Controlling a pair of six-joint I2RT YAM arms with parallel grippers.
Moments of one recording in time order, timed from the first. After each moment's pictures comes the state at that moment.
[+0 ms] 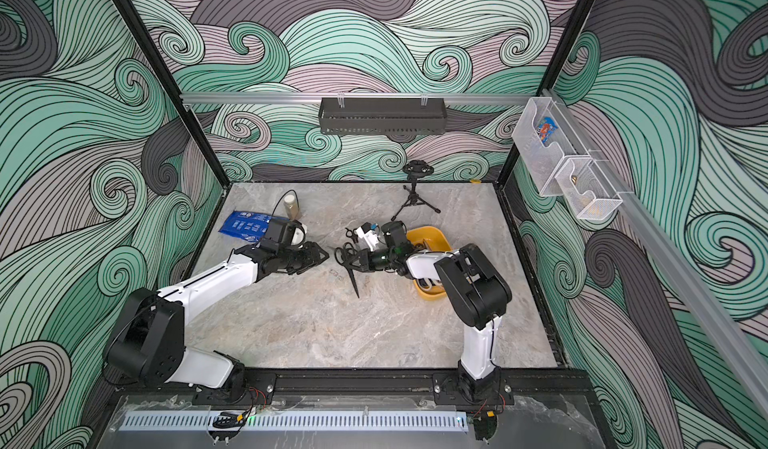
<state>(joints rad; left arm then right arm) -0.36 1.45 0.87 -0.31 0.30 -0.69 0.49 1.87 0.95 0.23 -0.80 0.56</state>
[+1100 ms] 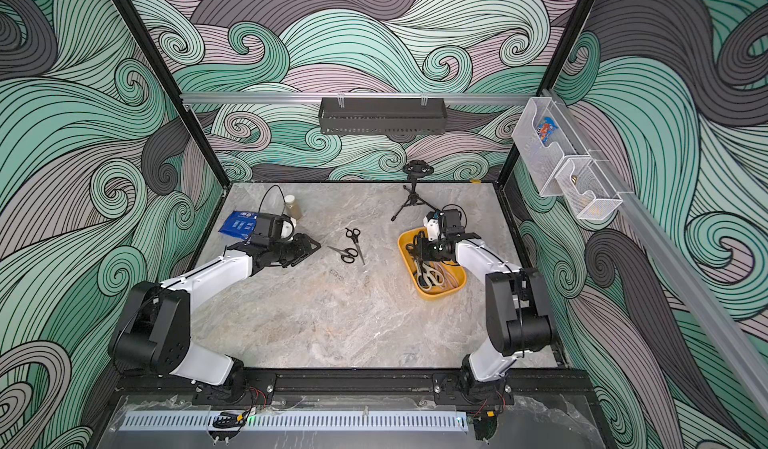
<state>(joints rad) -0.26 1.50 0.87 -0.20 0.38 -0.71 0.13 1.62 0.97 -0.42 -0.29 0.16</state>
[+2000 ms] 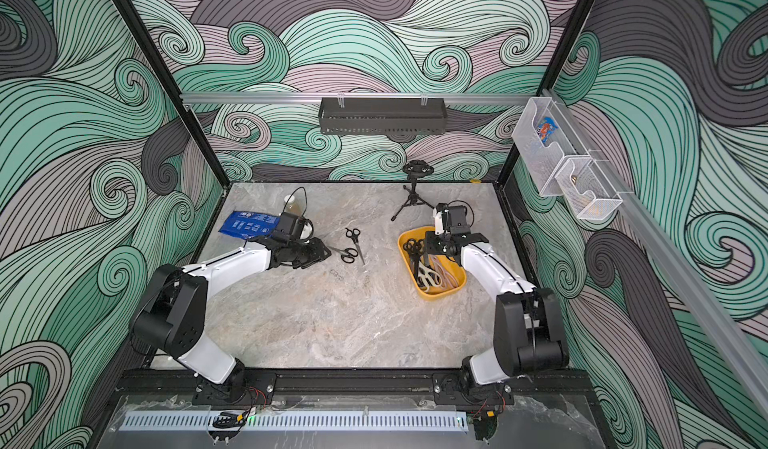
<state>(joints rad) -0.40 1.63 0.99 -0.33 0.24 -0.66 0.15 1.48 0.98 -0.43 -0.09 0.19</state>
